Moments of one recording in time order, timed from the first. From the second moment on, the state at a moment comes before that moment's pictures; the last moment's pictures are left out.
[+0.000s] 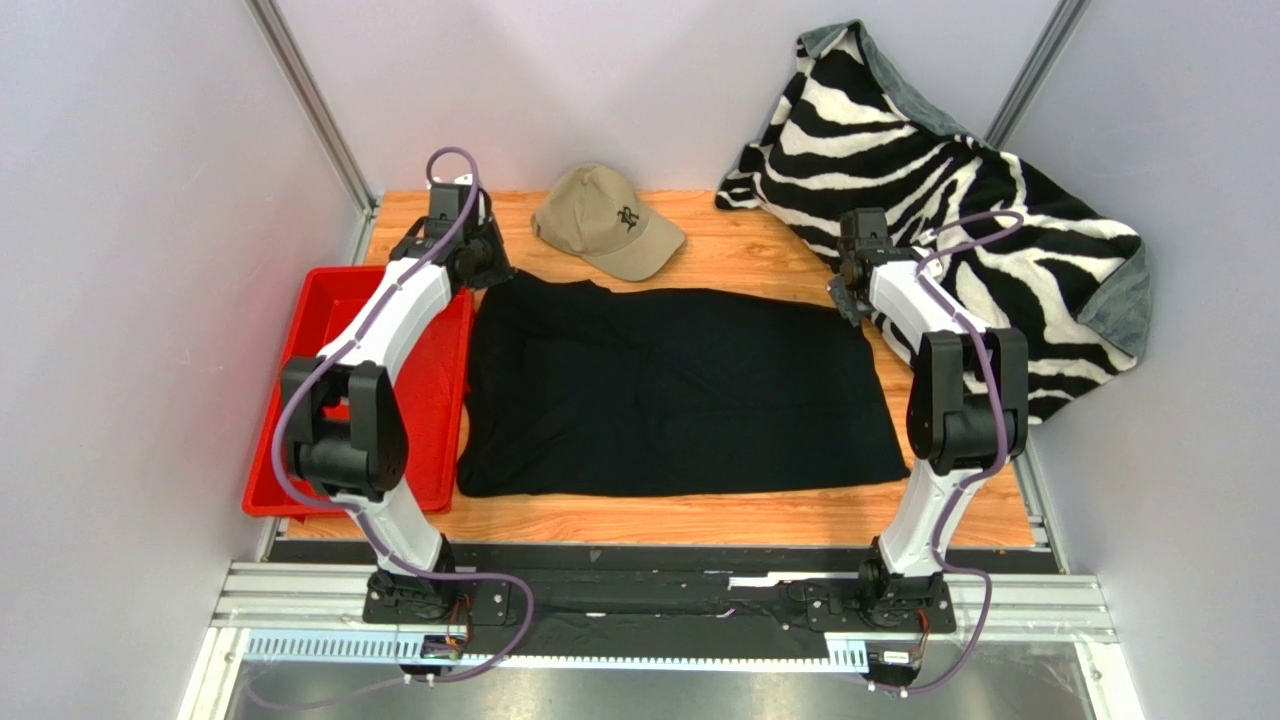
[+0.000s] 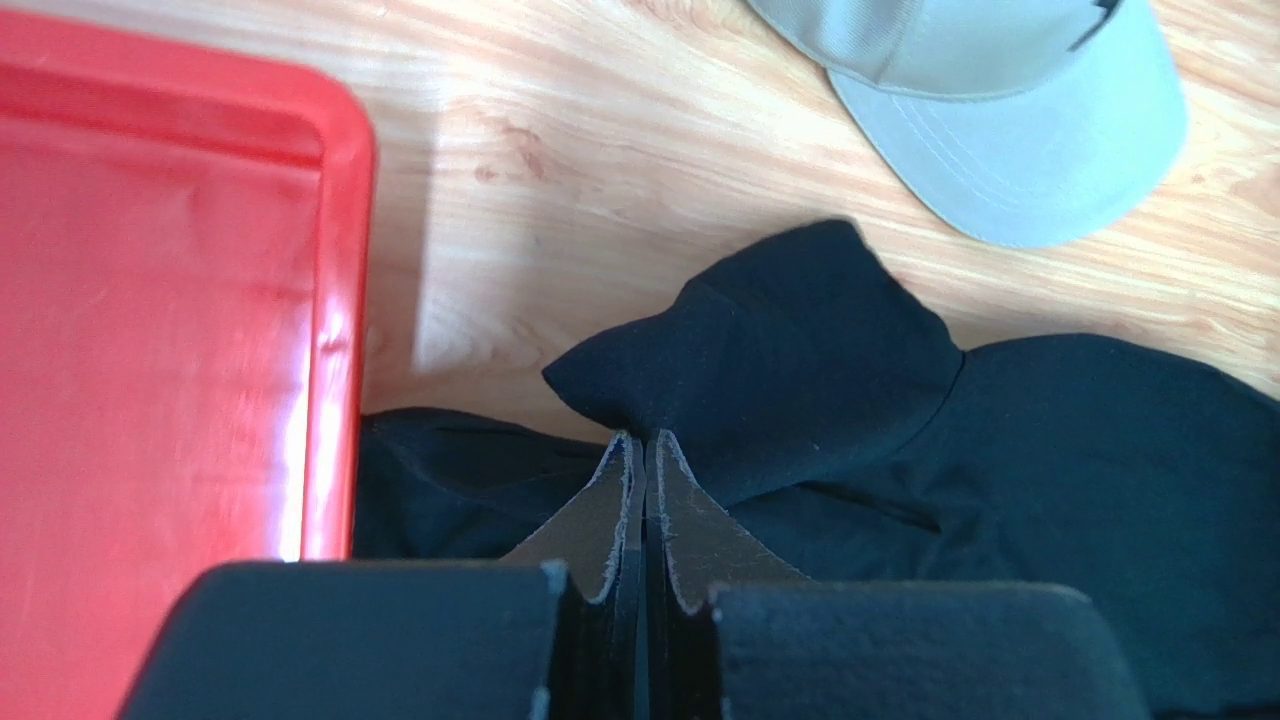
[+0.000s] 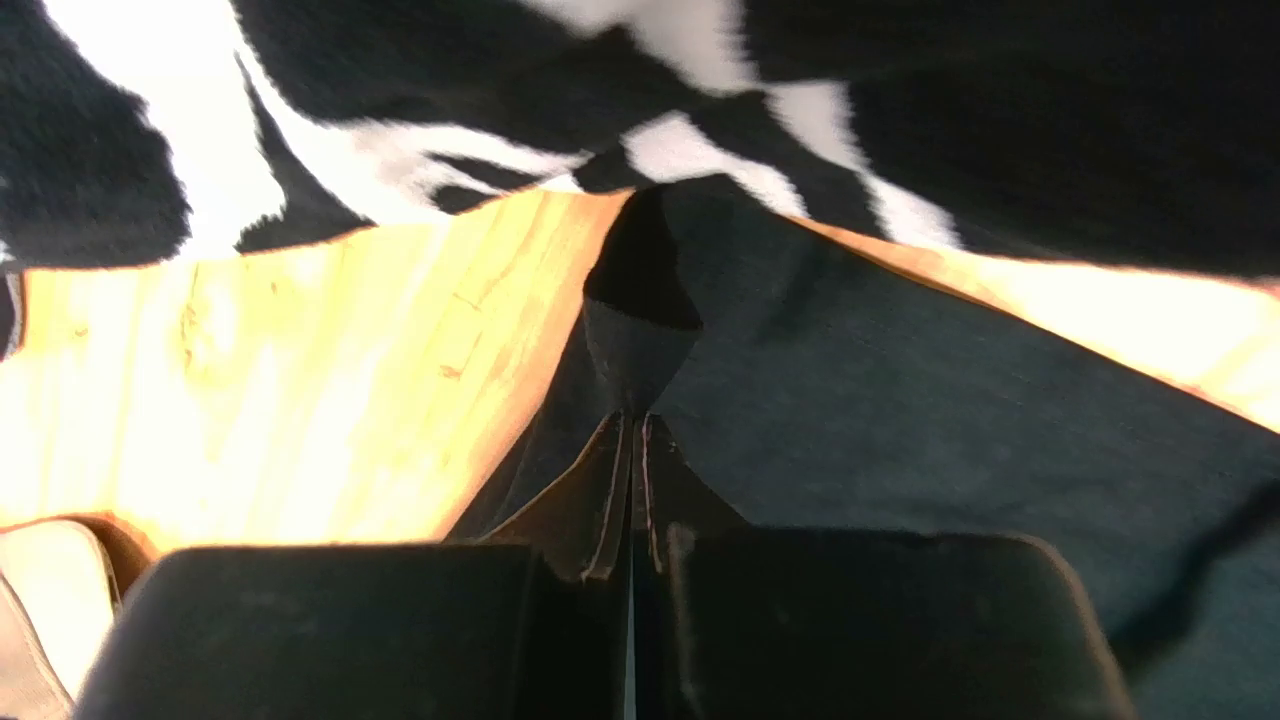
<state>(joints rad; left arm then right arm) -0.13 1.73 1.43 -0.46 -0.01 -0.40 0.05 1.88 1.42 -0.57 0.37 1.13</state>
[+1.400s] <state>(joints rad) -0.13 1.26 0.89 -0.61 0.03 -0.52 0.01 1.40 0.84 -0.56 0.39 1.01</state>
